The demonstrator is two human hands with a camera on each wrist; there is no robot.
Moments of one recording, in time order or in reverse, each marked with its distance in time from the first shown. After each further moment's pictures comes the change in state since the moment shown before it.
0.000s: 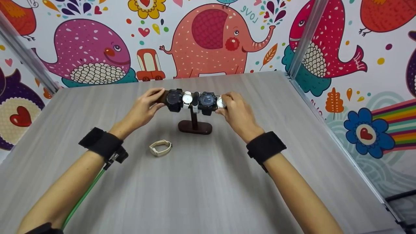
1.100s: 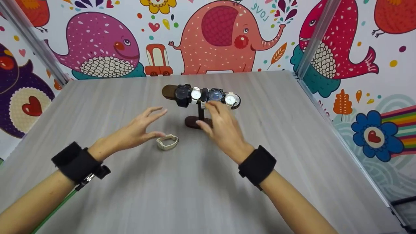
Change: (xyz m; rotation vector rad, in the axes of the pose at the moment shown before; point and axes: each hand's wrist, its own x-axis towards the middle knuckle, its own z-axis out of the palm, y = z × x) left_hand -0.083 0.040 -0.027 0.104 -0.329 -0.071; right_hand -0.032 -0.070 0.018 0.045 0.102 -0.175
